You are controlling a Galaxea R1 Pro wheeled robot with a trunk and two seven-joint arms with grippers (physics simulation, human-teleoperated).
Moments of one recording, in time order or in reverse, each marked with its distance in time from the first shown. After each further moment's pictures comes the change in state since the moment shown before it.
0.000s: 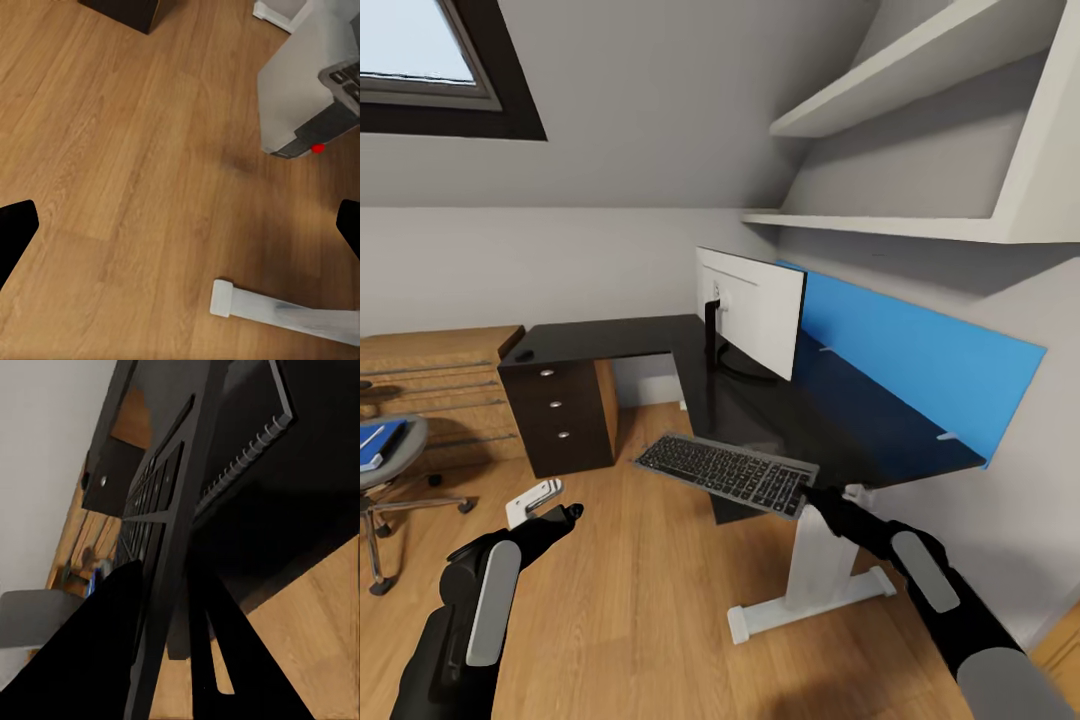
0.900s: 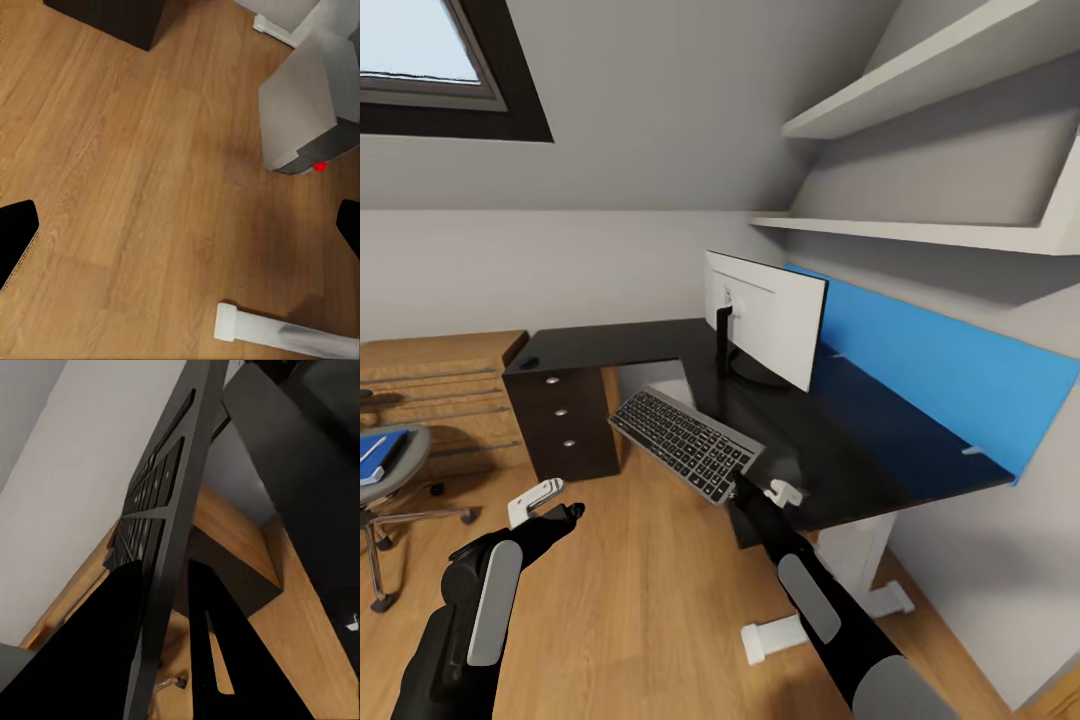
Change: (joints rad) left arm 0.000 0.000 -0.006 0.000 0.000 -0.004 -0.003; right arm 0.002 0.271 0.284 0.077 0.154 -0.699 -0.043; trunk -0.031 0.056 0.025
